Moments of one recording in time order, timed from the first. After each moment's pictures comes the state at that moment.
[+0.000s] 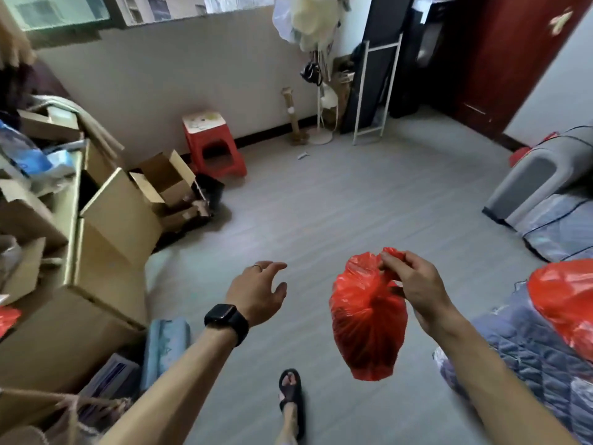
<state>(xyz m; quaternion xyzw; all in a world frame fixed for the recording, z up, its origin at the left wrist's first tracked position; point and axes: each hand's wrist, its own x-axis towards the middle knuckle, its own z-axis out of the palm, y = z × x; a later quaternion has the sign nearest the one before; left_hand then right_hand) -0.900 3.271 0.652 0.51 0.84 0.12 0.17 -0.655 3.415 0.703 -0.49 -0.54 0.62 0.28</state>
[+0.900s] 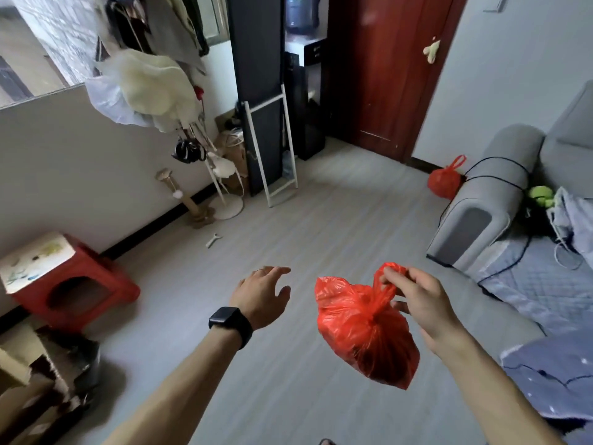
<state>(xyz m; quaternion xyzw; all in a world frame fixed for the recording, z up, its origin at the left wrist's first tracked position) -1.031 4.011 0.674 0.66 0.73 0.09 0.16 -0.748 4.036 0.719 -0.57 -0.45 0.55 0.41</state>
